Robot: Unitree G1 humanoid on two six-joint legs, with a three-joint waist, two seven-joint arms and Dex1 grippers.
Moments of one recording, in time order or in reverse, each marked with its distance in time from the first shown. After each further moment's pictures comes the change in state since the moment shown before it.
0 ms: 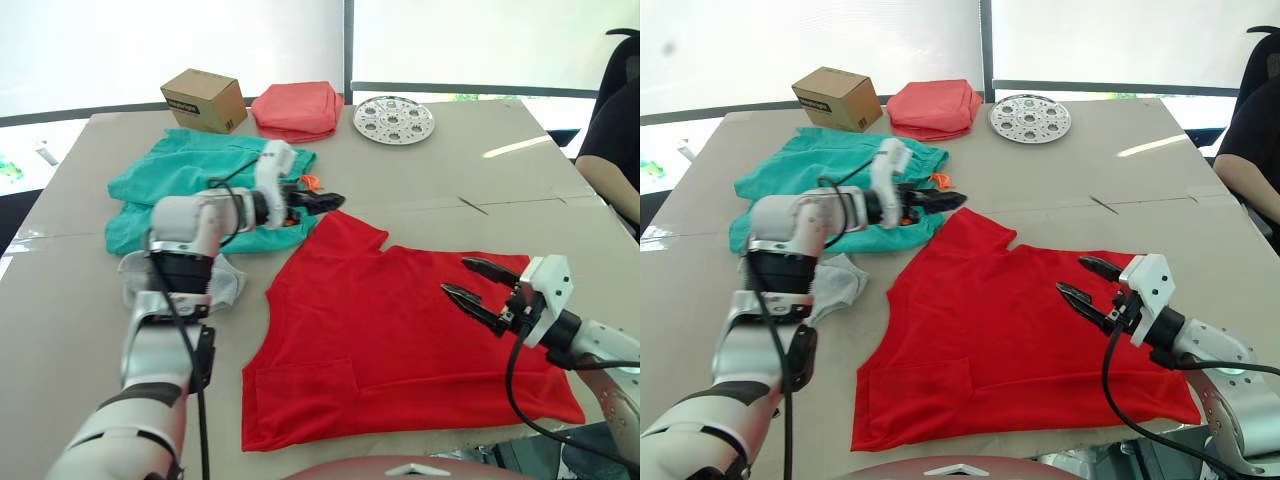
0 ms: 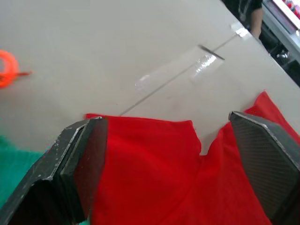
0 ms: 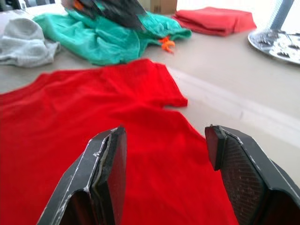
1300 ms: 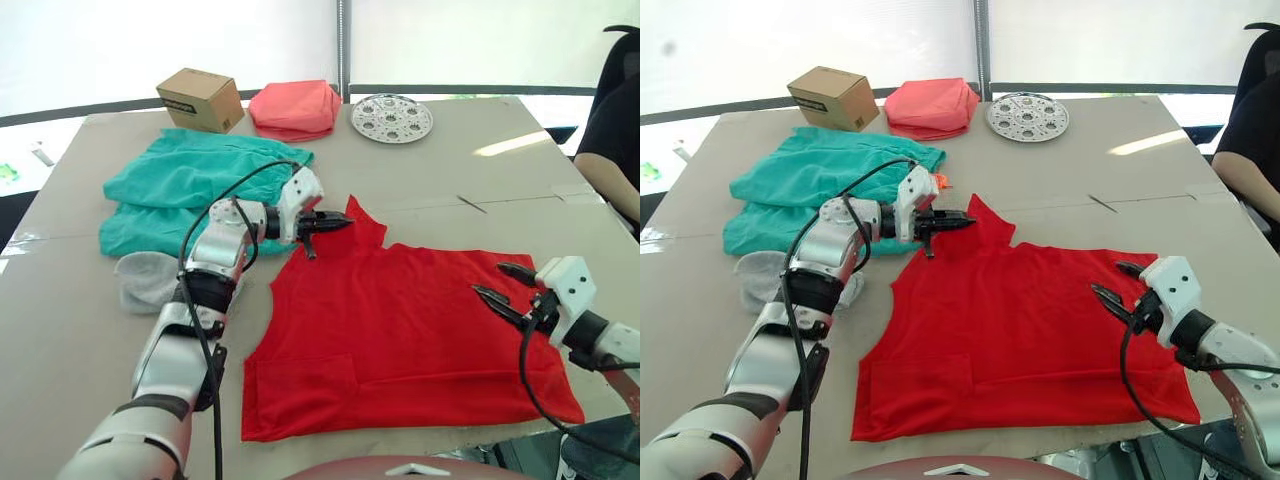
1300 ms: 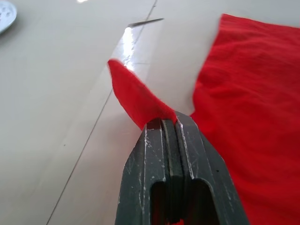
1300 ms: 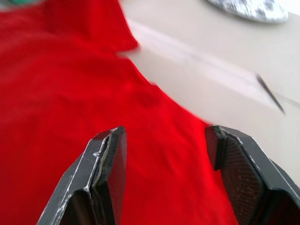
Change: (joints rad) left arm 0.187 0.028 -0.107 0.045 0.312 -0.914 -0.546; right arm 0.002 -0.136 -0.113 0.060 -0.071 0.176 -0.104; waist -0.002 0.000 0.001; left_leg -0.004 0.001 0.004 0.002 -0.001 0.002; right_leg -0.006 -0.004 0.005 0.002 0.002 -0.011
